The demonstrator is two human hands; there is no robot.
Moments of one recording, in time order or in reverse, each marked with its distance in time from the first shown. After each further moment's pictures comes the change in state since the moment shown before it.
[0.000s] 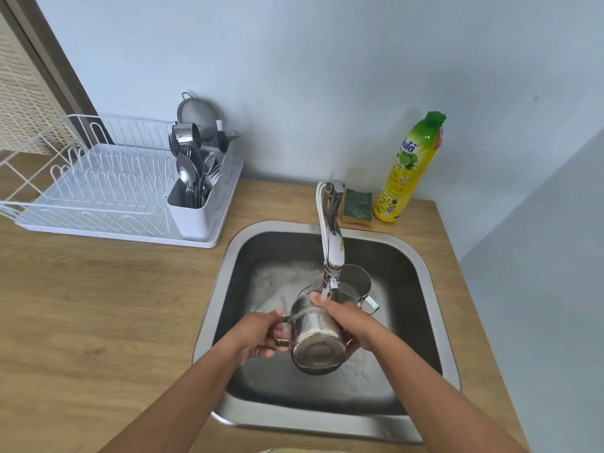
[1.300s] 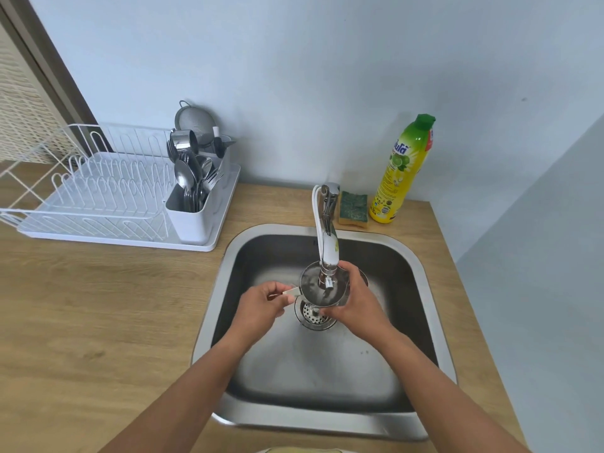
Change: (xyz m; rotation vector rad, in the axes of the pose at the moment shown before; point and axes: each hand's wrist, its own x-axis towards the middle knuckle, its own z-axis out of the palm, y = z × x) left_hand -0.005 0.026 0.011 0.145 0.242 0.491; right_hand -0.010 0.005 -0.017 -0.192 0.358 -0.630
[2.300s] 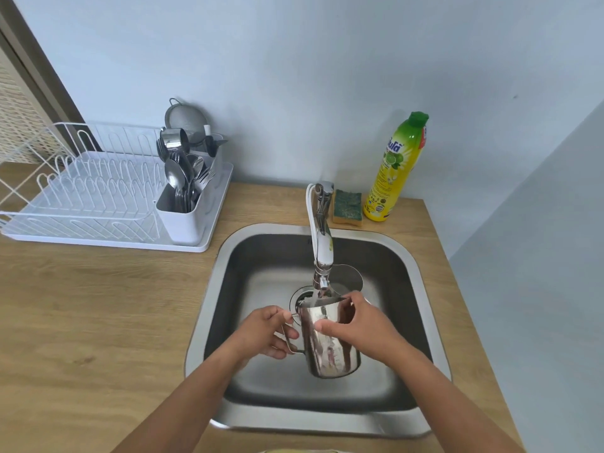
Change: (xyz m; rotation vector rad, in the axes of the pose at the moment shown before) left_hand -0.017 -0.012 0.003 -0.108 -0.377 -0.274; right_hand -0.039 -0.010 -0.020 -0.159 -0.141 0.220
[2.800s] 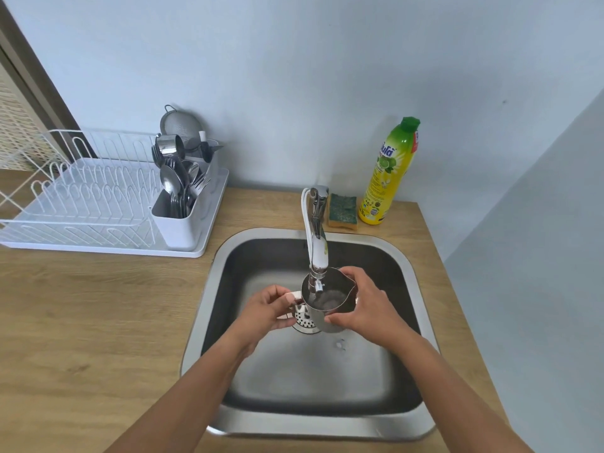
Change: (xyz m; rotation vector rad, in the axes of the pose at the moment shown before) left_hand 0.010 0.025 0.007 -0.166 0.057 0.200; right_hand 0.012 -0.005 -0.023 0.003 0.114 -0.179
